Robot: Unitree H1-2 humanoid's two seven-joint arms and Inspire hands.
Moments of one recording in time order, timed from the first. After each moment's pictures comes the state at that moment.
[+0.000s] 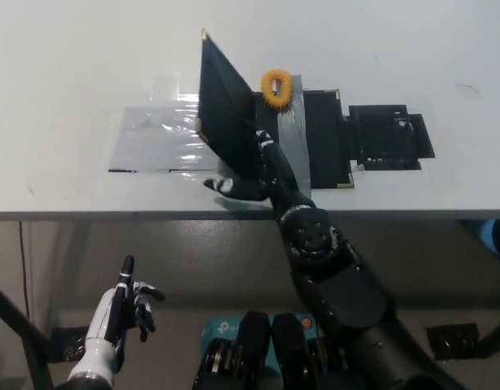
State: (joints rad) left_arm -0.07 0.07 0.03 0.04 -0.01 0.30 0.00; right_arm -0.76 0.09 0.35 0.63 0.01 0.23 -0.24
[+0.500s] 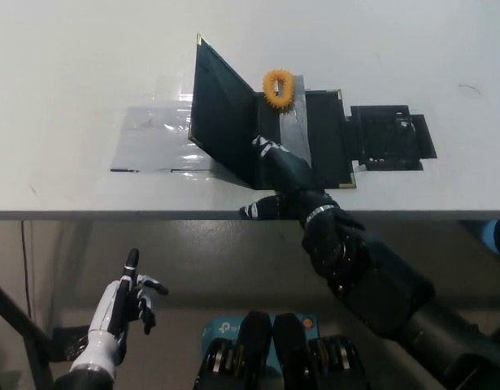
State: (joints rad) left_arm -0.10 0.09 0.00 0.04 -0.01 0.31 0.00; right_arm -0.83 -0.10 0.73 0.63 -0.29 0.22 -0.17
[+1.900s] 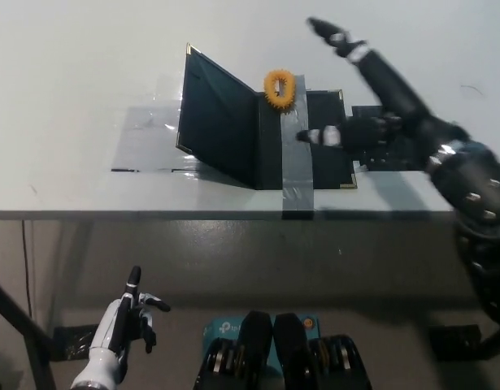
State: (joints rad) left_arm -0.05 0.08 0.01 0.05 -0.01 0.31 -0.02; right_arm -0.69 -0.28 0.19 -0.14 -0.14 0.39 0.25
